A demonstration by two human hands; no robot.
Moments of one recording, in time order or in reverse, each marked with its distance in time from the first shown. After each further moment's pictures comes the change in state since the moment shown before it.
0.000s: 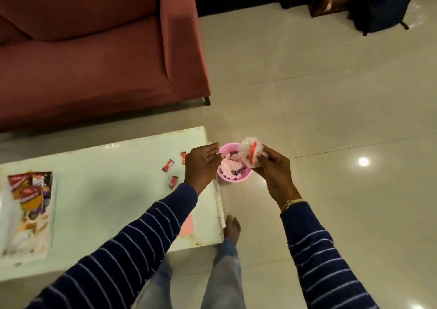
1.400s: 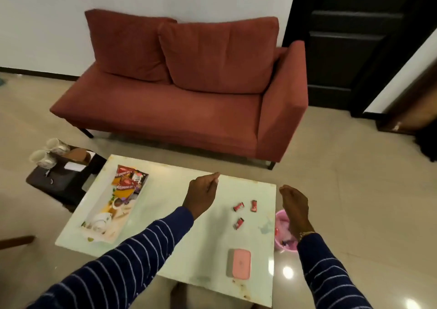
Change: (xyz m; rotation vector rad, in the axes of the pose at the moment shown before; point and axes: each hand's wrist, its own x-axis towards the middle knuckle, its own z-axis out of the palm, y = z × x) left_hand -0.090 -0.081 -0.311 0.241 0.307 0.238; right_hand -0.115 0.005 0.226 -0.373 -0.045 -0.252
